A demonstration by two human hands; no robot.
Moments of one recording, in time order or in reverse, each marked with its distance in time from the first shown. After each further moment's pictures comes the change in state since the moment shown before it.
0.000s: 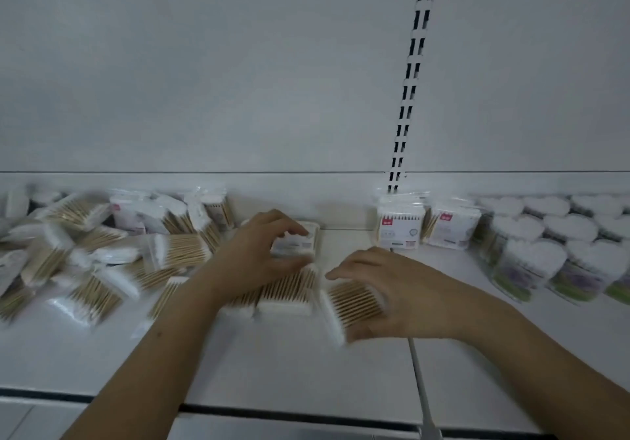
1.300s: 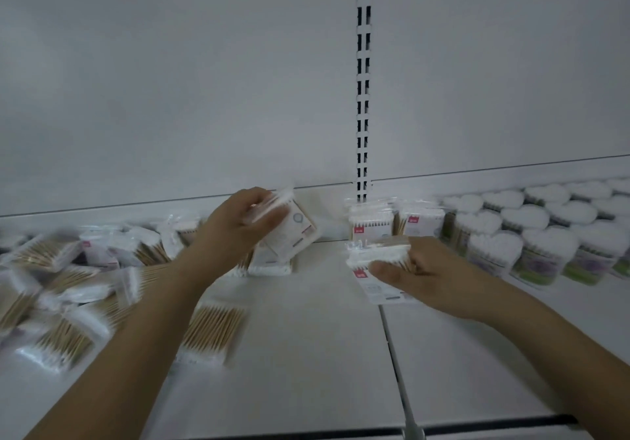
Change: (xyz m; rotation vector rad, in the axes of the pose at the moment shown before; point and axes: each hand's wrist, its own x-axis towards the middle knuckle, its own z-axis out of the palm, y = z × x) left_hand 0.032 0.046 -0.034 -0.376 0.168 -0.141; right_hand -0.045 0.014 -0.027 0.321 0.331 0.191
